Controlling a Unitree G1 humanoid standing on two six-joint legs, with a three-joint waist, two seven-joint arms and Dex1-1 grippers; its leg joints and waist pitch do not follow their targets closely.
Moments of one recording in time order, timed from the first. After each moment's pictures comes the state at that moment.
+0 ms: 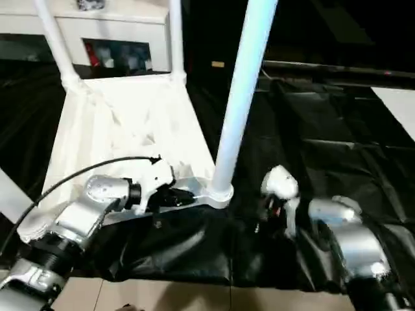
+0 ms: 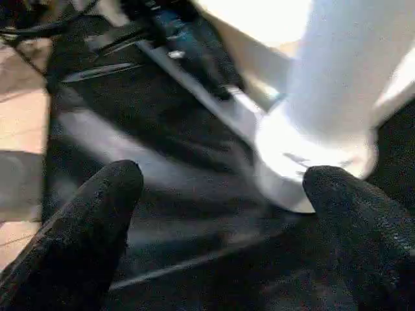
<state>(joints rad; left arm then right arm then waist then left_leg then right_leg) -0.48 0.26 -0.28 0.38 -0.02 0.20 -1.02 -0.20 -0.56 0.11 0.11 0.25 0.29 1.20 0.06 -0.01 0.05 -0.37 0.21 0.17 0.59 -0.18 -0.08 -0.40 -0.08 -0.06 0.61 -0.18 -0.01</state>
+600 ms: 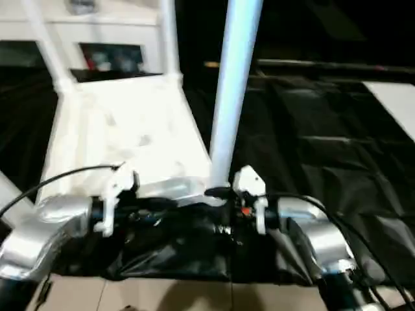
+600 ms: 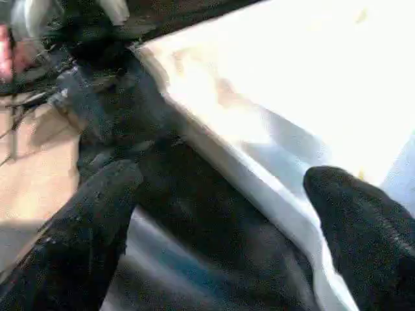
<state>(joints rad) -0.13 0.47 -0.10 -0.16 -0.29 0.56 -1.09 -0.32 -0.36 0.17 0.17 0.27 0.31 1.07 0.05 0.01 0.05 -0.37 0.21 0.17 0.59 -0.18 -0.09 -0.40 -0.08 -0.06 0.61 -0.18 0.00</state>
